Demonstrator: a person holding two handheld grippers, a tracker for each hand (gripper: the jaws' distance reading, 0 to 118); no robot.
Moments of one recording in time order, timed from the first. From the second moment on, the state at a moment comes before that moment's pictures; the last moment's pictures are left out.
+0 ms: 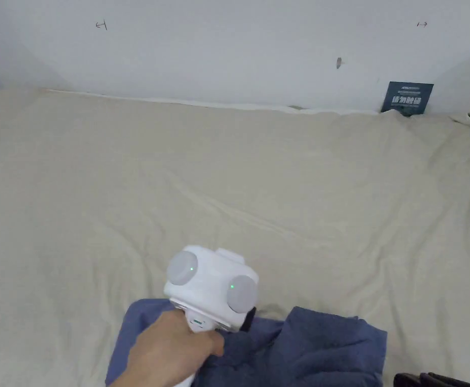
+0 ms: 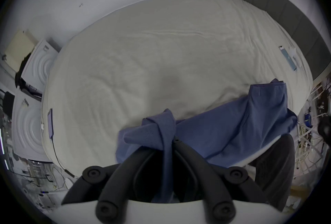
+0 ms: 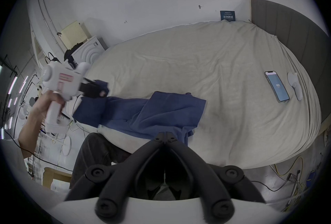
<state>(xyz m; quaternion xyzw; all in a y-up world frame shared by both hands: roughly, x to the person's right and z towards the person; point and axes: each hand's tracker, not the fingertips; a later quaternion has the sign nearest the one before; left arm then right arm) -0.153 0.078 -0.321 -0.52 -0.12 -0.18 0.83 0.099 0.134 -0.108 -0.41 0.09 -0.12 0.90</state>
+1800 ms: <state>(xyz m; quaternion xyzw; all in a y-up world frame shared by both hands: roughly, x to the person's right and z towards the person) -0.422 -0.012 -0.376 -0.54 -0.32 0.27 0.73 0.013 0.128 -0.173 -0.41 0.08 -0.17 0.89</state>
